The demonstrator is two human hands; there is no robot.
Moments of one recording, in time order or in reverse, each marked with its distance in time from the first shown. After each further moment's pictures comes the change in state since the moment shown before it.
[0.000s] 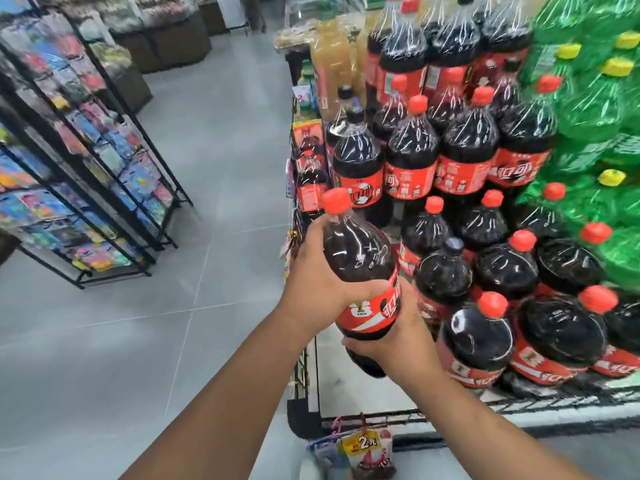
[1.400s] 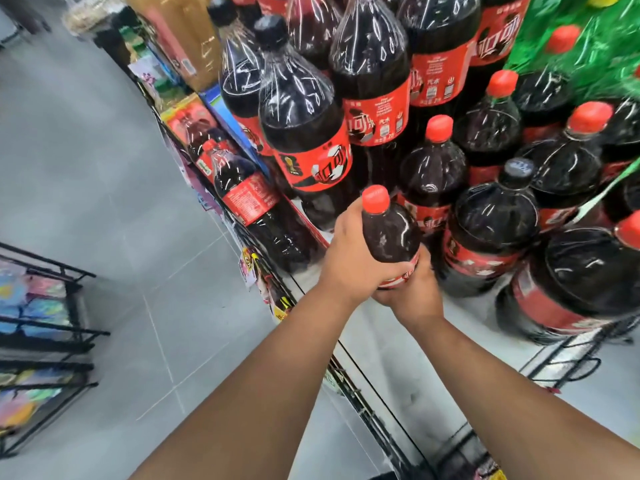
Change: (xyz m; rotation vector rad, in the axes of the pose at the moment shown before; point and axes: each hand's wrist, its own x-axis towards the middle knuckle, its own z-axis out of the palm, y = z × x) left_hand 0.181 -0.145 0.062 0.204 -0.514 0.268; right_hand 0.138 0.134 0.120 0.080 0.608 0.473
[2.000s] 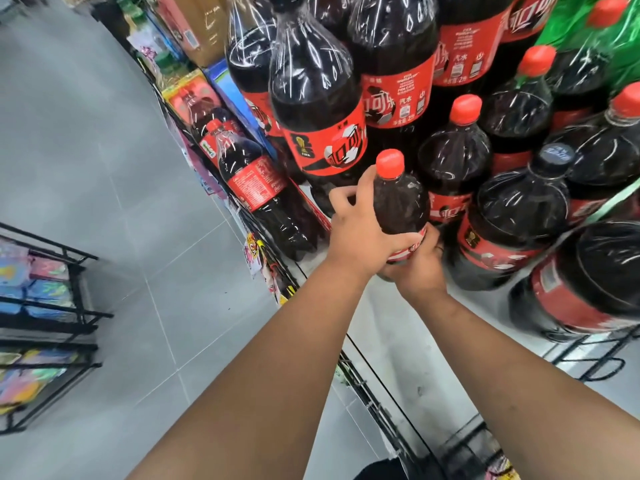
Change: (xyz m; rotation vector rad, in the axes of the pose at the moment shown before) left_hand 0.020 0.002 -0.005 0.115 0.007 -0.052; right_hand 0.024 -0.008 0.018 -0.135 0.020 0.067
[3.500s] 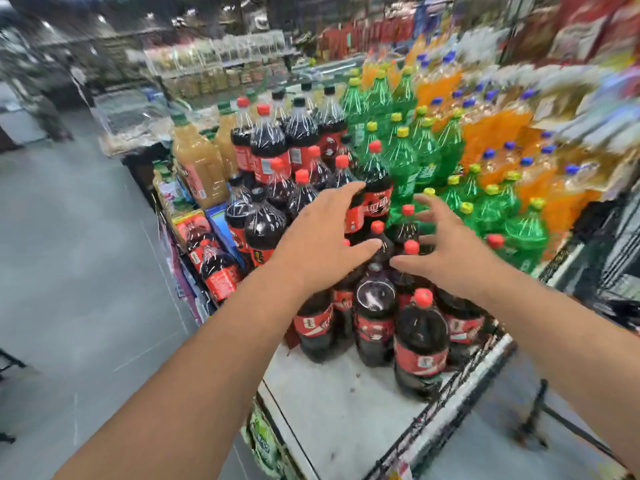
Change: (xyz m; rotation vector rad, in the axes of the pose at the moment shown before) left_hand -0.128 0.247 -0.121 0.279 0.091 0.523; right_hand -0.141 -0.177 -0.339 -0.237 -0.028 -0.598
